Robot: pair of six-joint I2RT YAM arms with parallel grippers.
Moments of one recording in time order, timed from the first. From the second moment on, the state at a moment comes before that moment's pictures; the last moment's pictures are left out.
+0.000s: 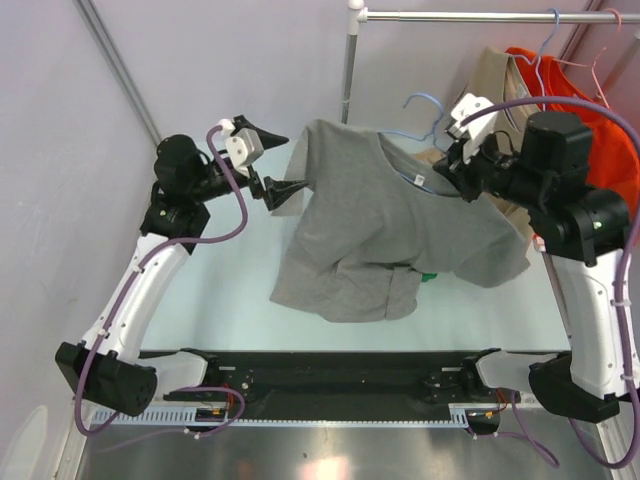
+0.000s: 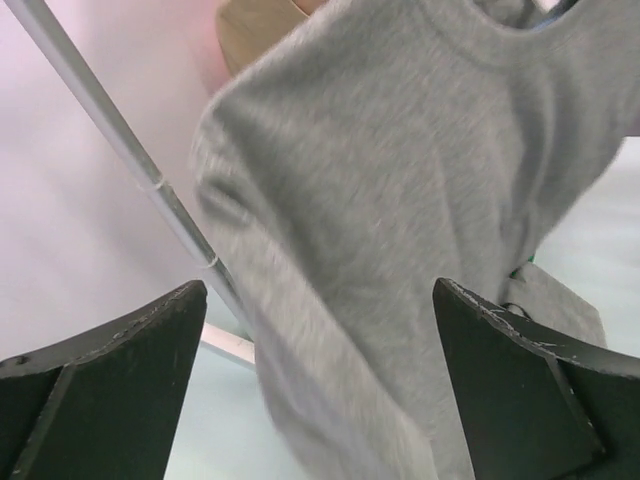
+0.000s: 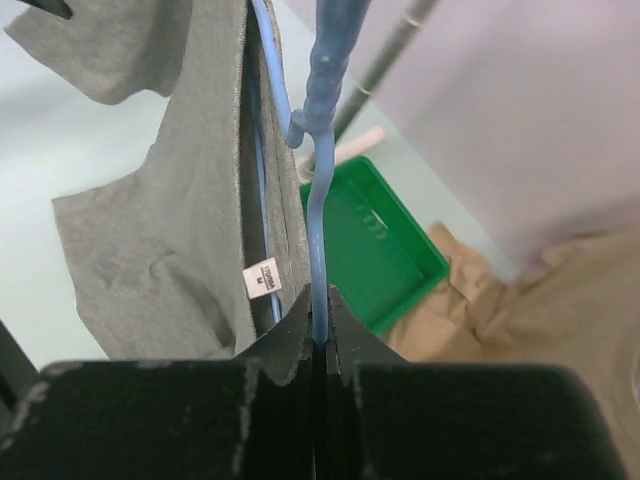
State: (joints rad) left arm -0.30 1.22 1.32 -0.07 0.87 0.27; right arm 0.37 1.26 1.97 -1.04 -0.36 -0.46
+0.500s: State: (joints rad) left arm -0.42 1.32 0.90 0.02 0.87 0.39; right arm 0.29 1.29 2.24 -1.14 -0.30 -0.41
